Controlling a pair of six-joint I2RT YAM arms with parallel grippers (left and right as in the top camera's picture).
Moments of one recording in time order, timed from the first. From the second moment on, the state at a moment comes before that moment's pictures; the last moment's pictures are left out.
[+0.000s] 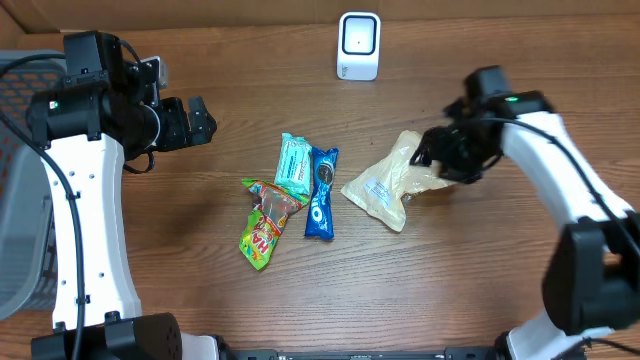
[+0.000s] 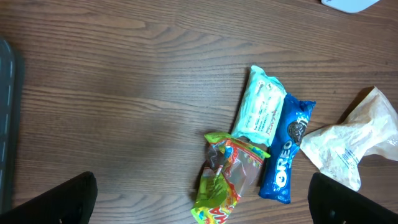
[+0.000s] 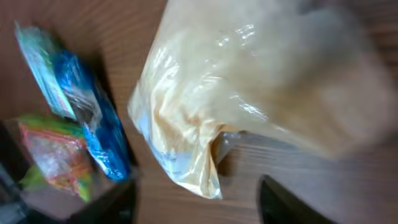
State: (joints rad) left arm 0.18 1.61 1.76 -1.33 0.21 -0.05; right arm 0.12 1.79 1.39 -1.02 -0.43 0.40
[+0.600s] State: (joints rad) left arm 0.18 1.61 1.76 -1.33 0.21 -0.05; right arm 0.04 1.78 1.01 -0.52 -0.50 0.44
